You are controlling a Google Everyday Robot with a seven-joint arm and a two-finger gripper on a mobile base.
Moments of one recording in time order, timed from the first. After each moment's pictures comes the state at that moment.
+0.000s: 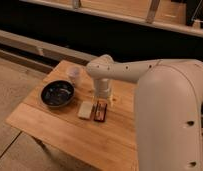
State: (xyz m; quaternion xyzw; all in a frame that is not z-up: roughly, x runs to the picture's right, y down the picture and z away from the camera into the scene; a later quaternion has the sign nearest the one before) arm 0.020 0.100 0.810 -0.22 0.33 0.72 0.56
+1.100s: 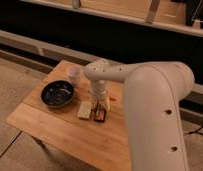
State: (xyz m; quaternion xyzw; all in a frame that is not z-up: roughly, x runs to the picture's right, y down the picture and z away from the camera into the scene) arm 0.004 0.119 0.834 -0.25 0.35 0.71 0.55
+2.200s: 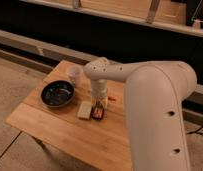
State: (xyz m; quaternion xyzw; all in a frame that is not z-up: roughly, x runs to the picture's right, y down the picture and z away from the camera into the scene) arm 0.003 0.099 0.828 -0.23 0.32 0.72 0.56
